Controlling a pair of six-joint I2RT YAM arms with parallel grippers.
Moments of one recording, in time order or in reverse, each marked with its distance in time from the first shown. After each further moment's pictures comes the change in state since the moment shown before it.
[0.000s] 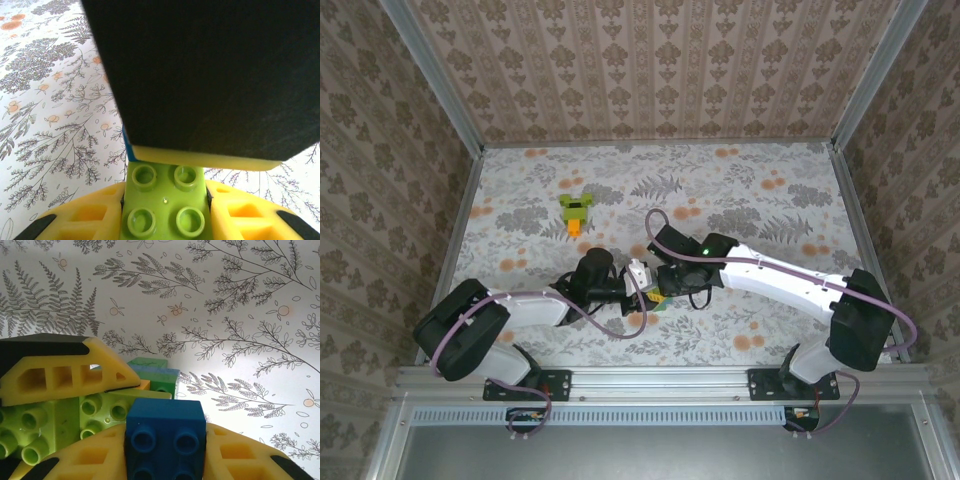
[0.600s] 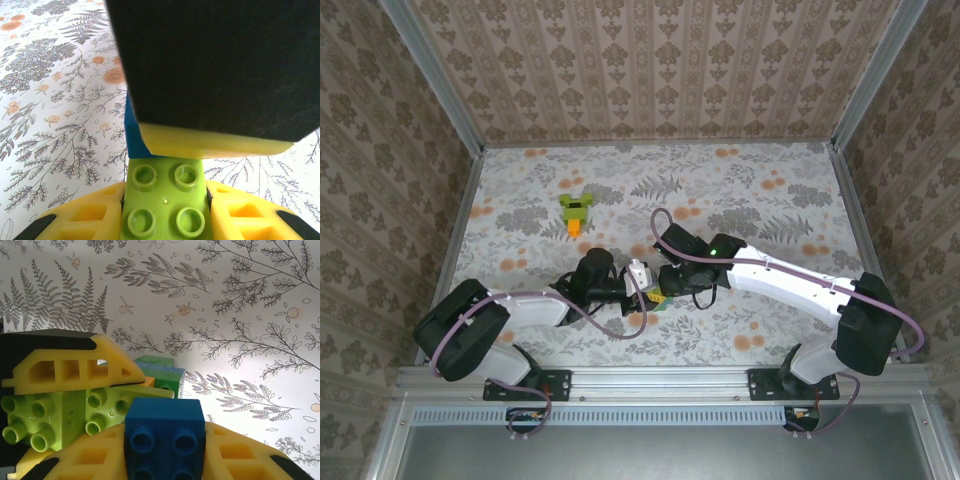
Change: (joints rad) left arm -0.001 -0.002 0.000 -0.001 -0.002 0.001; right arm -0.033 -0.049 -0.043 0.039 -0.047 -0.035
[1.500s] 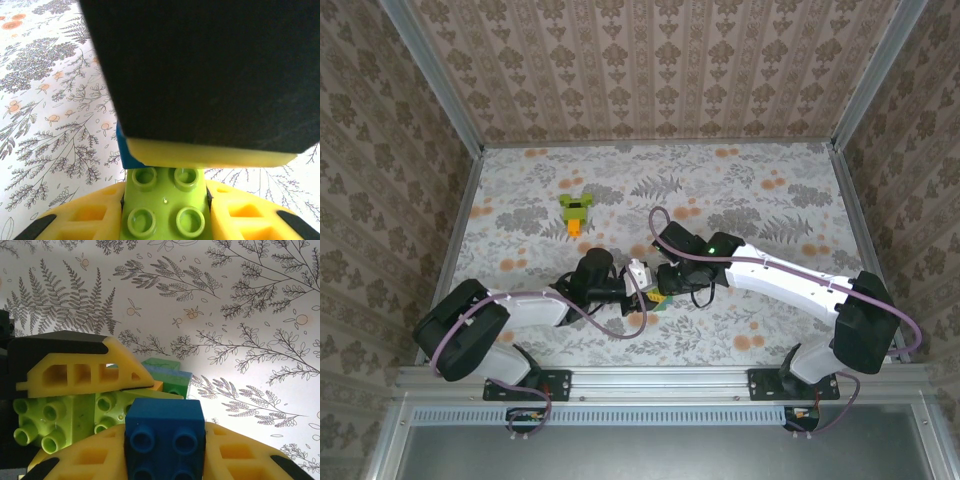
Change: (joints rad) left arm 0.000 0.000 -0.001 0.000 -0.002 -0.001; right arm -0.002 0.016 0.017 0.014 -0.021 -0.029
